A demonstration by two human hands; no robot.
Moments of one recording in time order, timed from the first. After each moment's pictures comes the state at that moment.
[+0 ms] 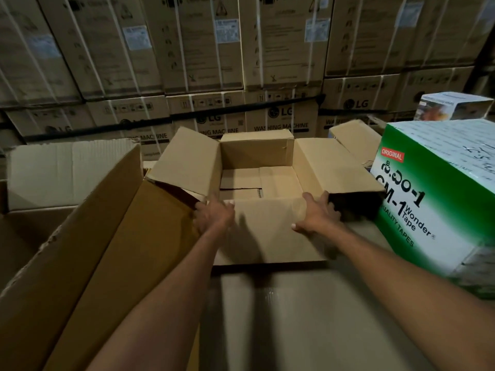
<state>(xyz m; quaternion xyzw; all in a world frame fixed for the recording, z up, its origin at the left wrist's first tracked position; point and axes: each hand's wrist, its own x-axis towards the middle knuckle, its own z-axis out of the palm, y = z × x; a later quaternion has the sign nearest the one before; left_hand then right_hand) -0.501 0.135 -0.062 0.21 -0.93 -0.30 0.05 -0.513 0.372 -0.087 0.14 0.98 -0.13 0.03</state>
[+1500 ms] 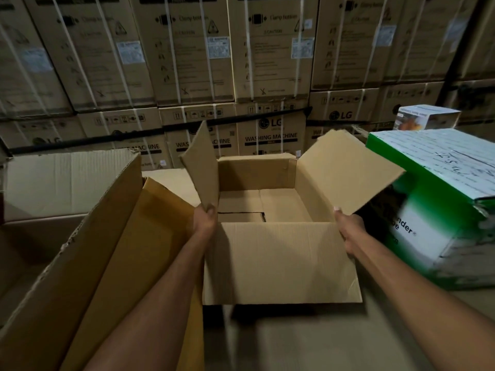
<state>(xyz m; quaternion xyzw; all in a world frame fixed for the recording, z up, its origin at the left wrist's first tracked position) -0.476 0.110 -0.047 0.20 -0.86 -0.47 0.07 -0.469 0.437 -0.096 0.35 0.68 -0.63 -0.08</state>
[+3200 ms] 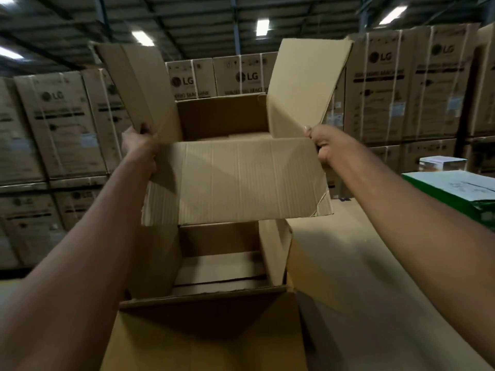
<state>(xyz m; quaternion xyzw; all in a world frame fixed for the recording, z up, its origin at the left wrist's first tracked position) -0.150 -0.306 0.286 0.12 -0.66 -0.62 0.41 -0.178 0.053 0.277 0.09 0.64 -0.77 -0.03</state>
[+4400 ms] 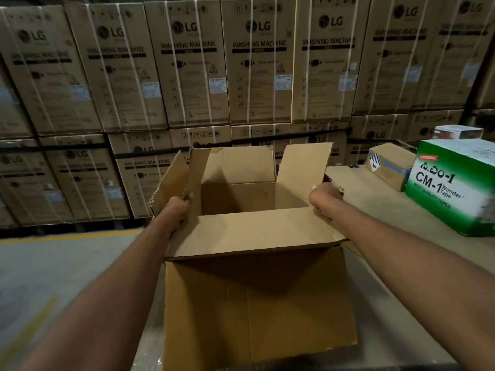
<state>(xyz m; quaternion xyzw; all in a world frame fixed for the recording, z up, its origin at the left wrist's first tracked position) -0.167 -0.426 0.054 0.21 -0.86 -0.47 0.03 -0.168 -0.083 0.066 0.26 0.88 -0.39 -0.11</state>
